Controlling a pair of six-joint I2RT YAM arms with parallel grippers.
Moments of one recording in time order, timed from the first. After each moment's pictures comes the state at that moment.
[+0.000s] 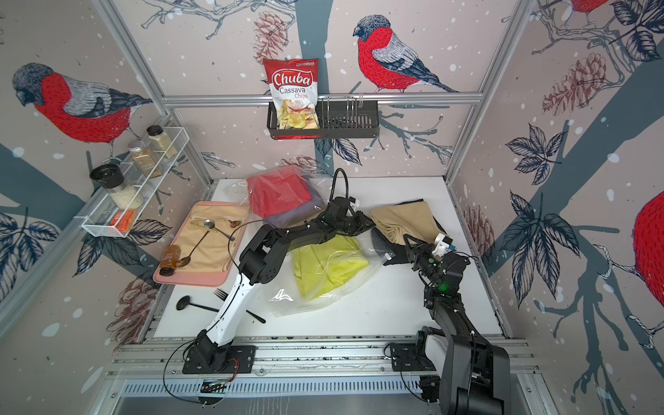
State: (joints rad) left arm -0.72 2.48 1.82 0.21 0.54 -1.10; right arm -0.20 1.01 0.18 0.72 -0.71 1.41
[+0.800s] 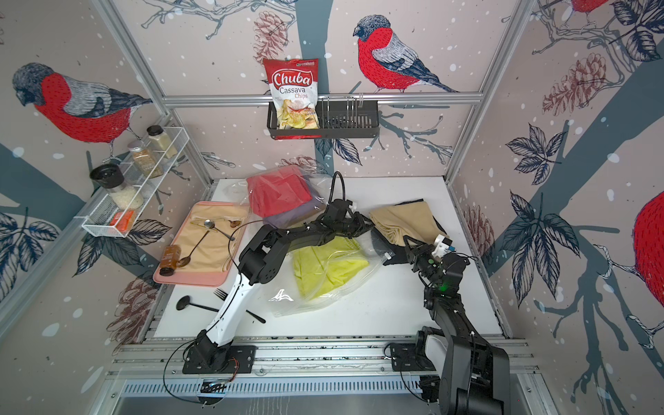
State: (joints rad) left arm -0.72 2.48 1.78 0.27 0.52 -1.23; right arm -0.20 1.00 0.17 0.71 -0.71 1.41
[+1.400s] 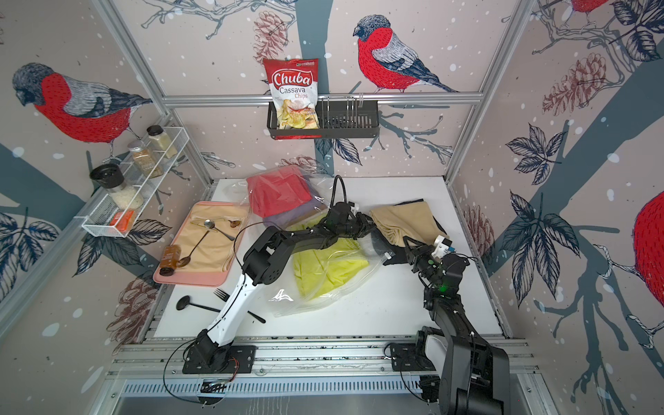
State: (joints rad) left arm -0.74 2.52 1.78 0.41 0.50 -1.36; right arm -0.20 1.00 0.16 0.71 -0.71 1.41
